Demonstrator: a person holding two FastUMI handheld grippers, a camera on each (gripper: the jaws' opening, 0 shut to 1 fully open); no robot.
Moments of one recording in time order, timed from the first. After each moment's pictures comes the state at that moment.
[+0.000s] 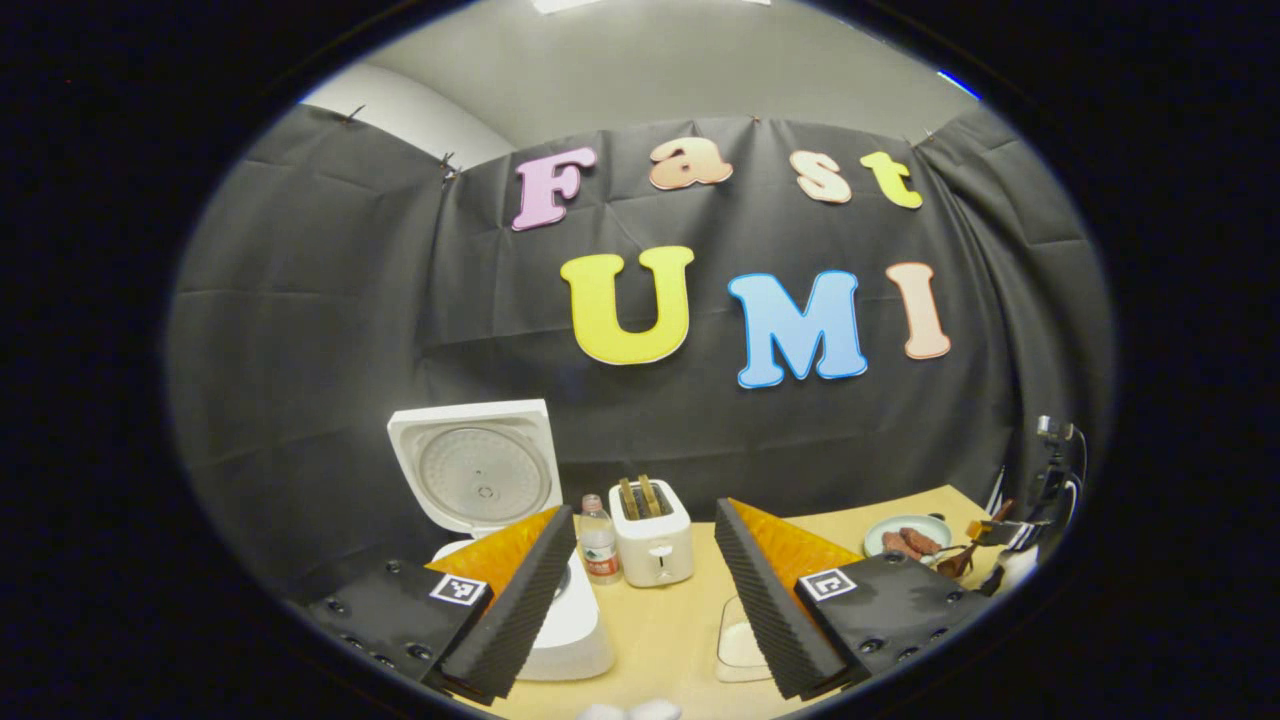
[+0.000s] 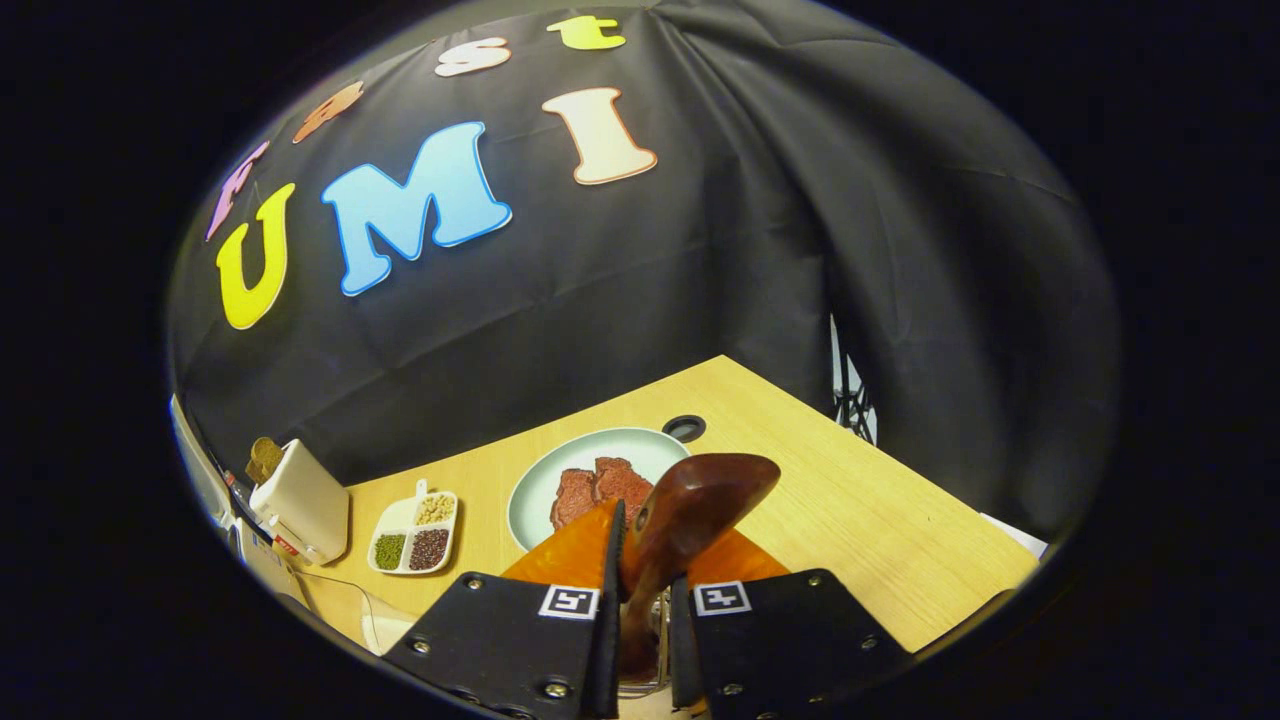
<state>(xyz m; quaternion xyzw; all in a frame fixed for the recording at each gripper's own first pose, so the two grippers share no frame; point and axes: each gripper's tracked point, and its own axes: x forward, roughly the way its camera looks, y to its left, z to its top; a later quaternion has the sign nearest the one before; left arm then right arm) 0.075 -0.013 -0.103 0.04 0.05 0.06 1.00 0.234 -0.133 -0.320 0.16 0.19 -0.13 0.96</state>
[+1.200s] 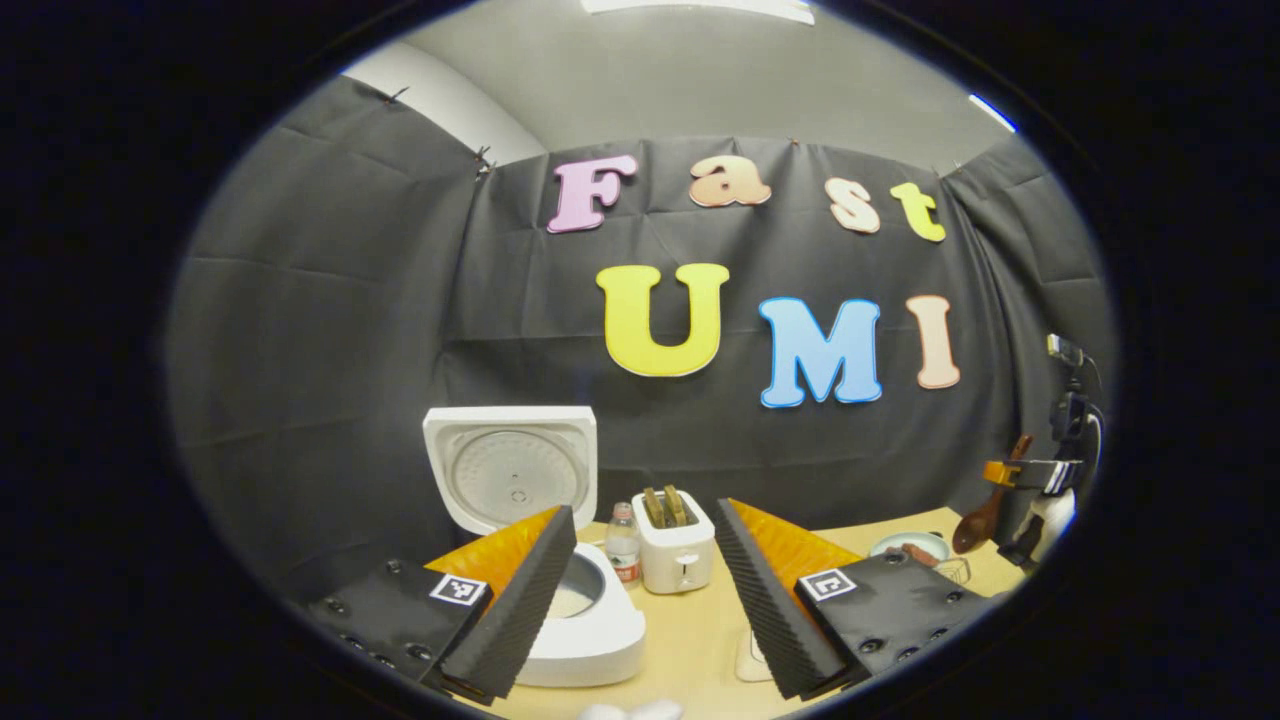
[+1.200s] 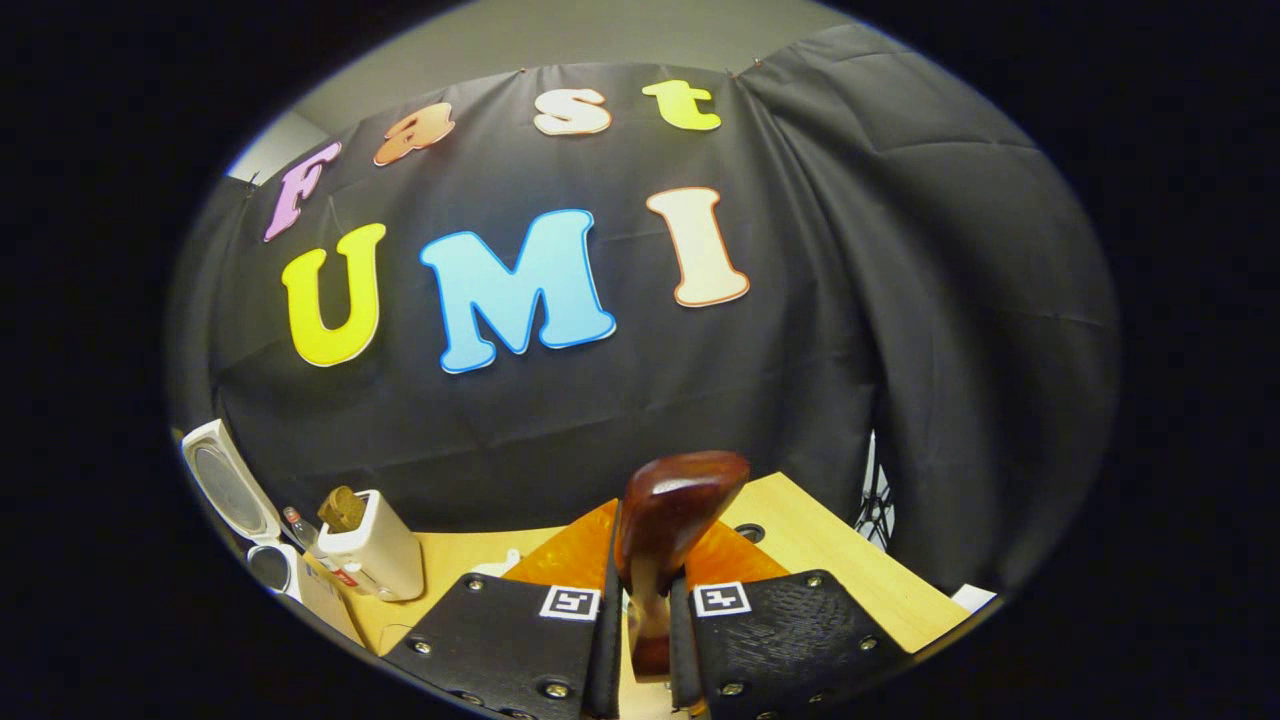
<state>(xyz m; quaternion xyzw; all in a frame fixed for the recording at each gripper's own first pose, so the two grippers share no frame) 0.054 0.066 -0.089 0.00 0.03 0.06 1.00 0.223 -0.047 -0.139 0.10 0.09 -0.07 0.99</state>
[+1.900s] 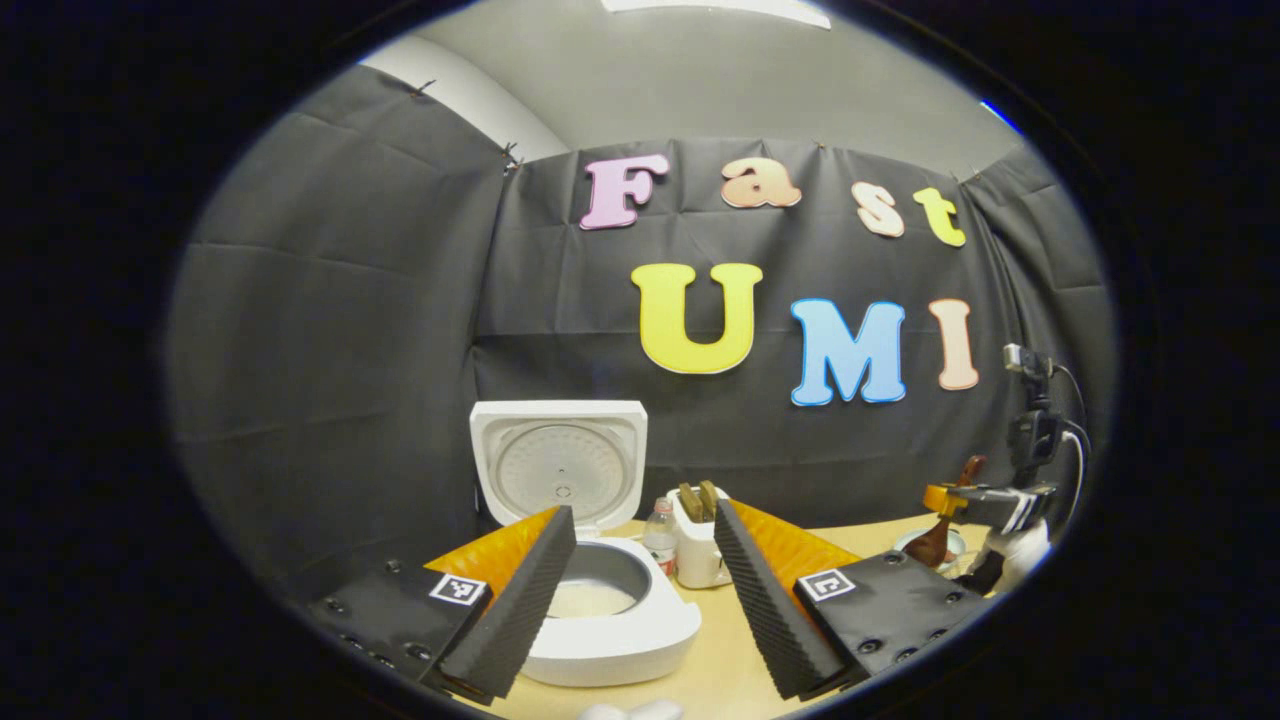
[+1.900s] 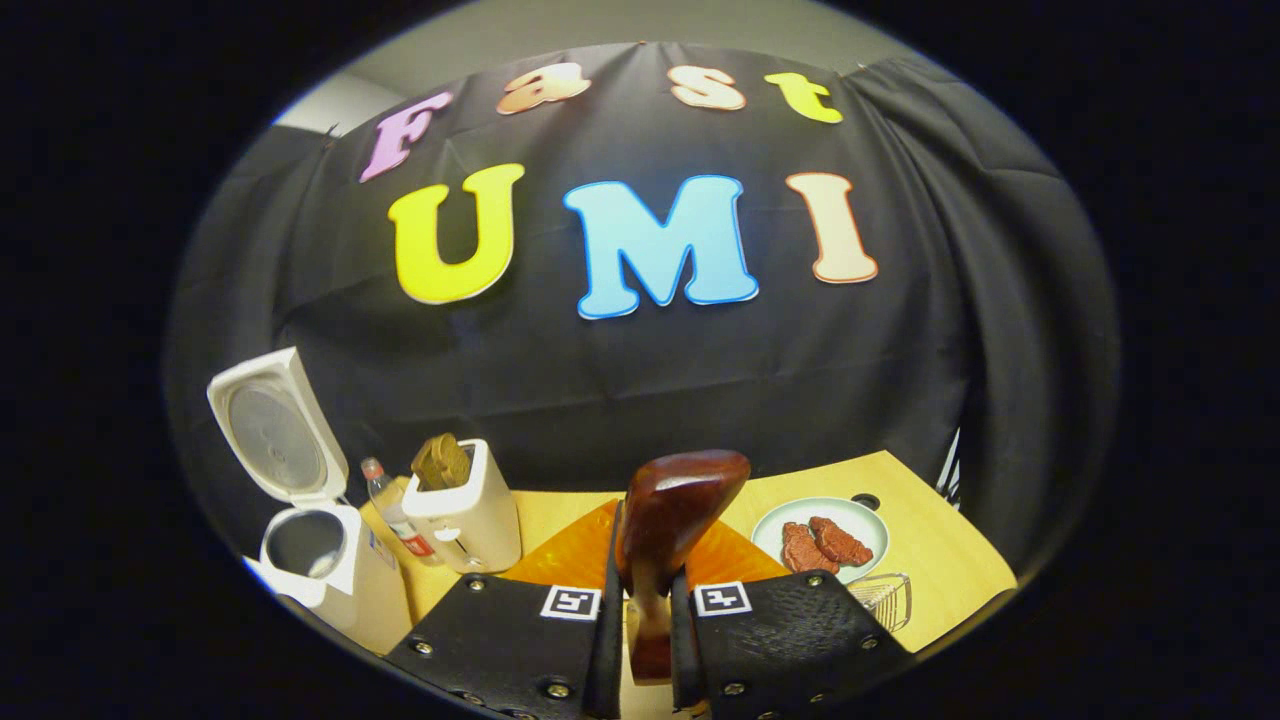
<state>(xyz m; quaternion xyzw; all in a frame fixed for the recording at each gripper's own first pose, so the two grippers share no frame) 0.037 0.120 -0.096 0.00 0.03 0.09 1.00 0.217 0.126 -0.183 0.01 0.12 0.04 0.99</state>
